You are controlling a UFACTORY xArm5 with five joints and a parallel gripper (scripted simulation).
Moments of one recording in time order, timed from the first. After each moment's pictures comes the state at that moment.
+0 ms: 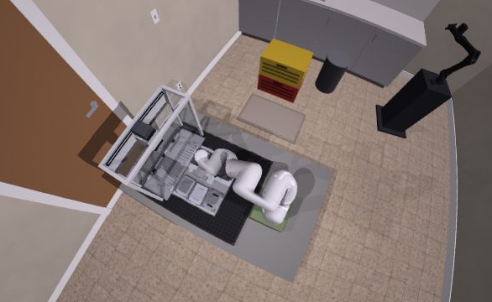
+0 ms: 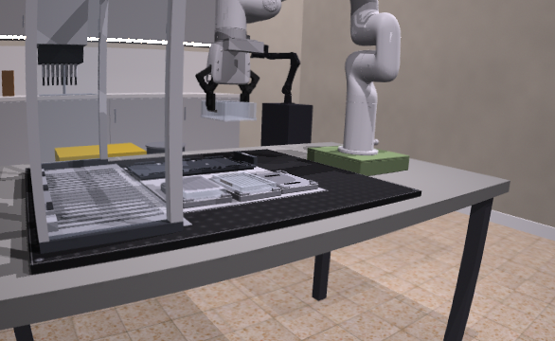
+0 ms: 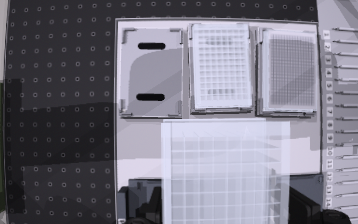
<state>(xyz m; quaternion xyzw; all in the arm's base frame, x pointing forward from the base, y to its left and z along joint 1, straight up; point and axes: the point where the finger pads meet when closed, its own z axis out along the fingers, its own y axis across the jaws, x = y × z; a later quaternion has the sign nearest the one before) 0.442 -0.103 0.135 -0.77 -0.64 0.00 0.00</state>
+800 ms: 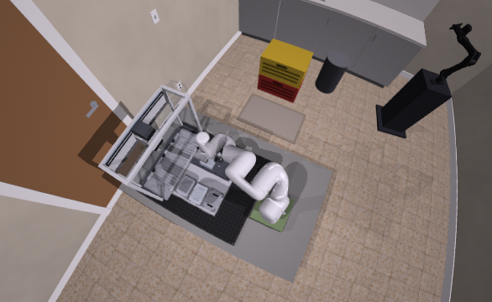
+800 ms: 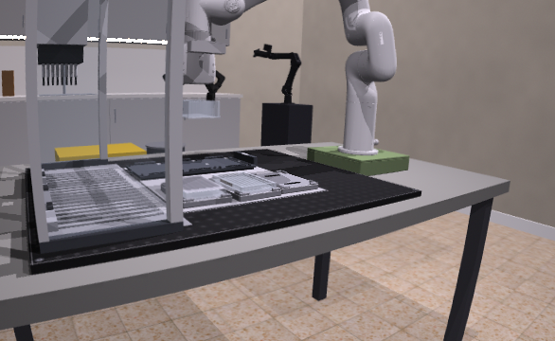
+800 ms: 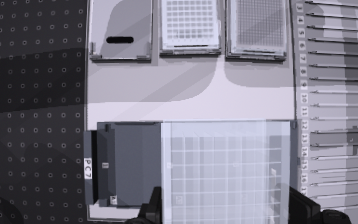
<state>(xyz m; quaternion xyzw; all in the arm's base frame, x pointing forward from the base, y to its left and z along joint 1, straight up) 0.471 -0.201 0.134 -0.77 -0.64 0.00 0.00</state>
